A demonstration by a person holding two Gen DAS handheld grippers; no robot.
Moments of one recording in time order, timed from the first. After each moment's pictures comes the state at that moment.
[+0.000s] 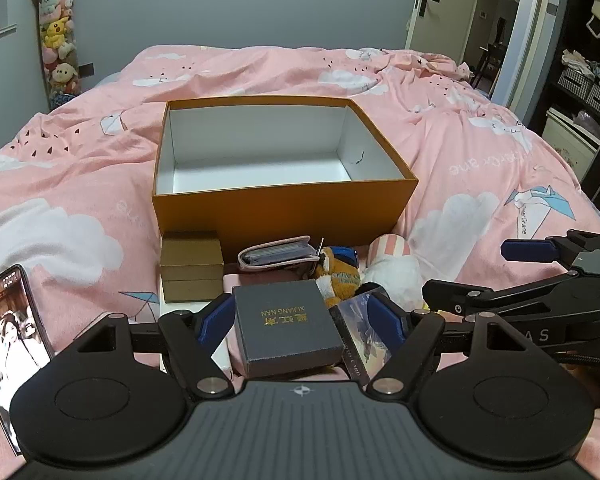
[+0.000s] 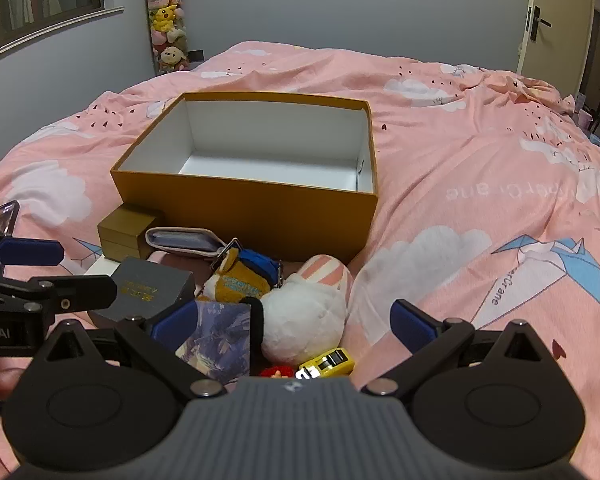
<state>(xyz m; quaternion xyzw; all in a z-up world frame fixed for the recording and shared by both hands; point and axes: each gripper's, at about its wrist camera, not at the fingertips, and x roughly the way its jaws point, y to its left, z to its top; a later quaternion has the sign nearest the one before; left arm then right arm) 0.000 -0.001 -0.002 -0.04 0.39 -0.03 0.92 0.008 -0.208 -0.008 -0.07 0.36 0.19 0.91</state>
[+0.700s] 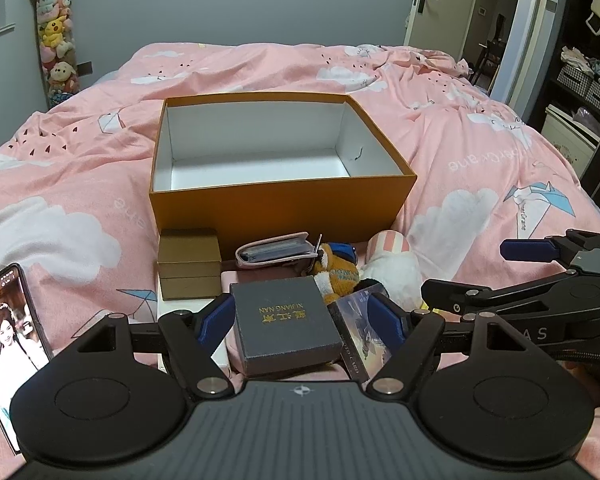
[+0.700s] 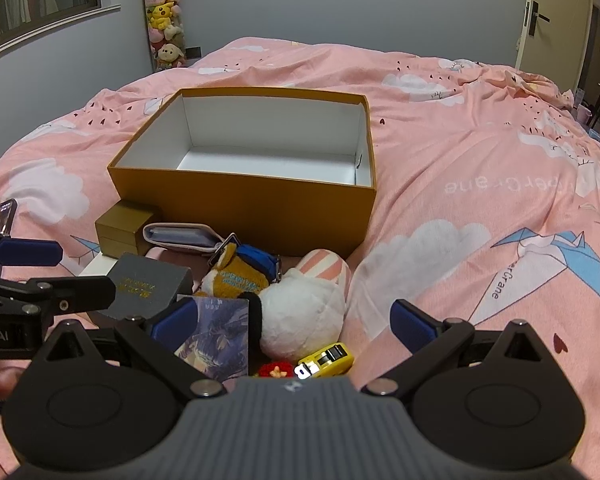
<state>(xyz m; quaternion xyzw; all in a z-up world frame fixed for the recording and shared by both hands) -0.001 -0.003 -0.004 -0.04 0.39 -0.03 0.92 0.007 -0.210 -0.012 -0.07 0.37 0.19 0.91</state>
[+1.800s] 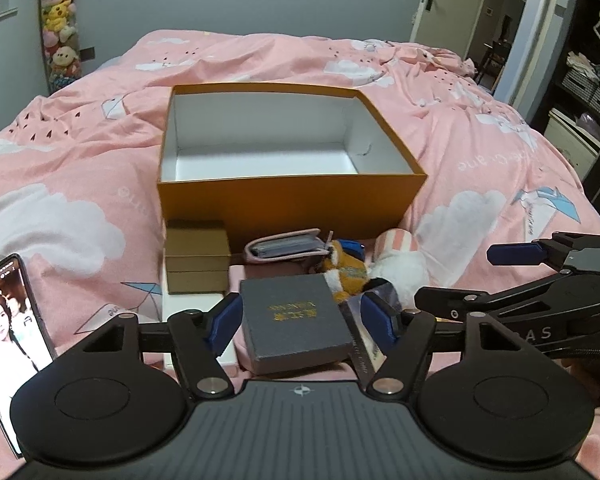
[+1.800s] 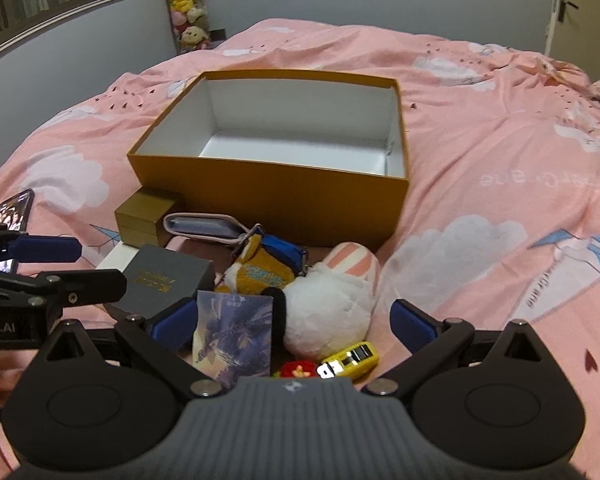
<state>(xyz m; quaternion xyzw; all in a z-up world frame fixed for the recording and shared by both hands) 0.008 0.014 -0.005 -0.06 0.41 -0.03 0.91 0.026 -0.199 -0.012 -0.07 0.40 0.24 0.88</state>
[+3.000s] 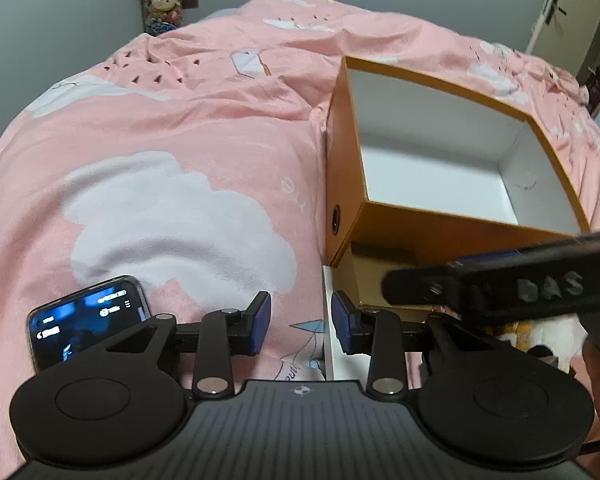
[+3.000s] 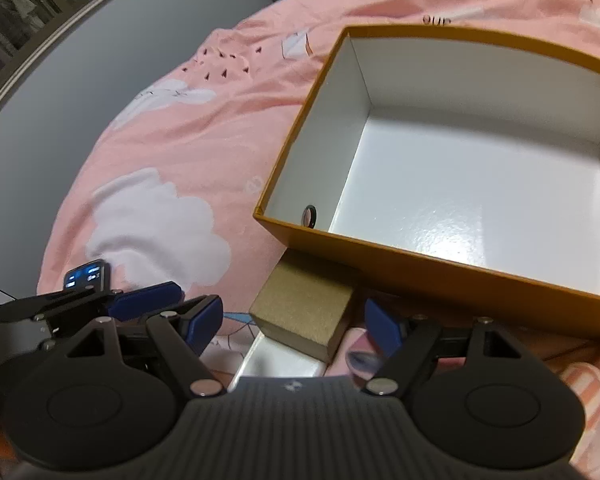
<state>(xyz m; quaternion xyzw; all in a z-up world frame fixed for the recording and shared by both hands) 0.062 0.124 -0.031 -0.10 0.46 0.10 0.88 0.132 -0.031 -0.037 -0.01 0.51 0.38 0.77</state>
